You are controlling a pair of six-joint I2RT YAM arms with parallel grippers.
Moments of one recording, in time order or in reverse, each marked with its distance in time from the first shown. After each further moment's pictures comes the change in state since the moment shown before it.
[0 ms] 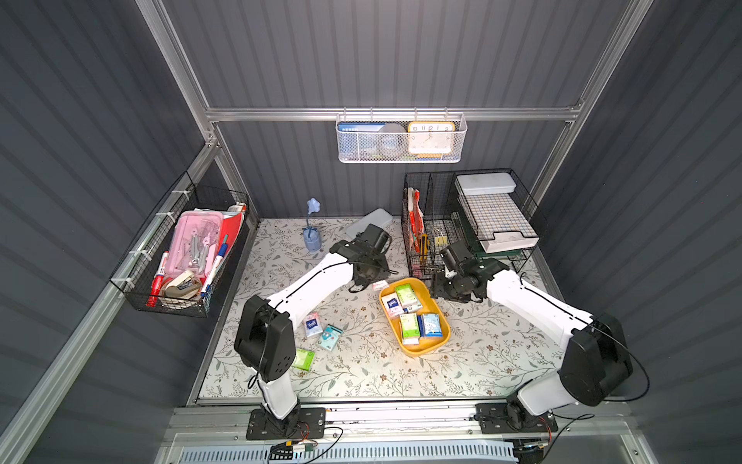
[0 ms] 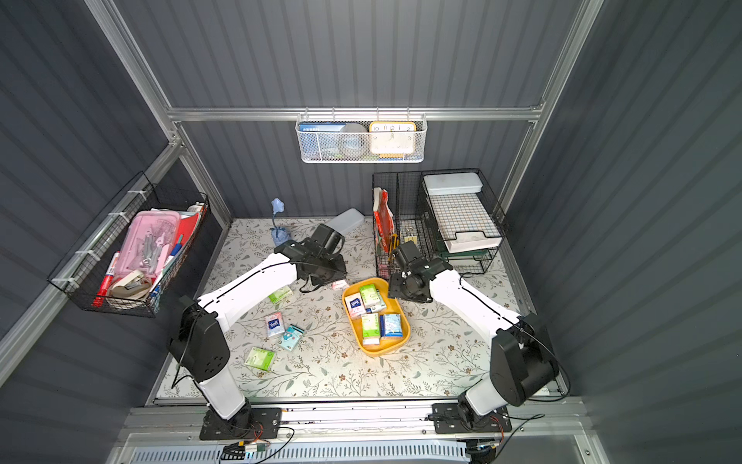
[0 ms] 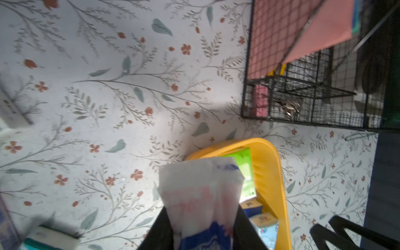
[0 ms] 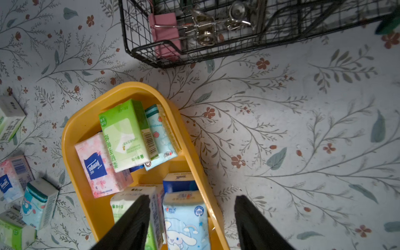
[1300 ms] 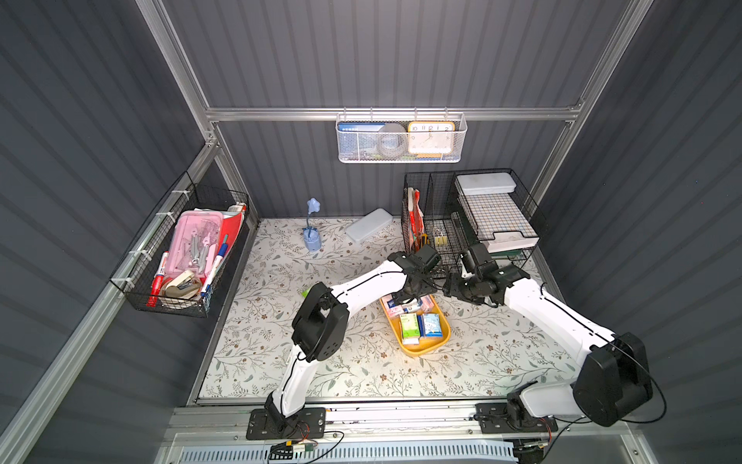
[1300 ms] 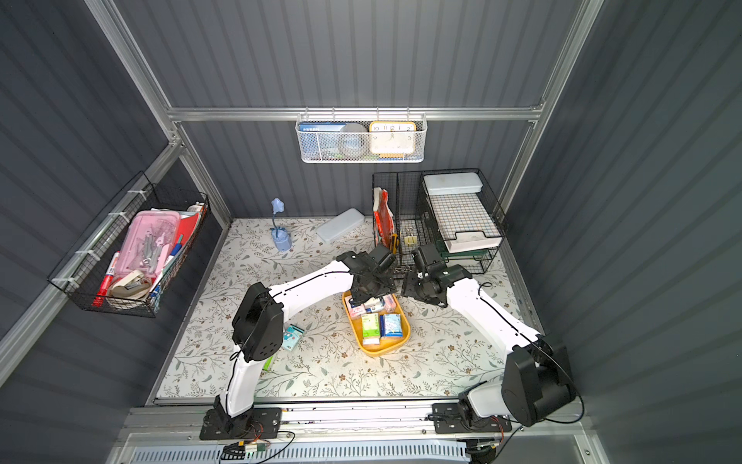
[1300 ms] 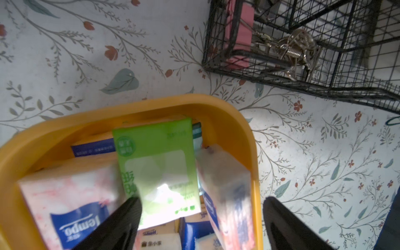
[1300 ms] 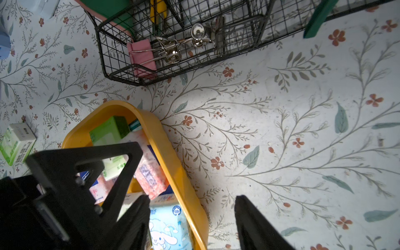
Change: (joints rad) left arm -0.202 0.333 0.258 -0.062 -0.058 -0.270; right arm -0.093 -0.105 -0.091 0.047 -0.032 0.002
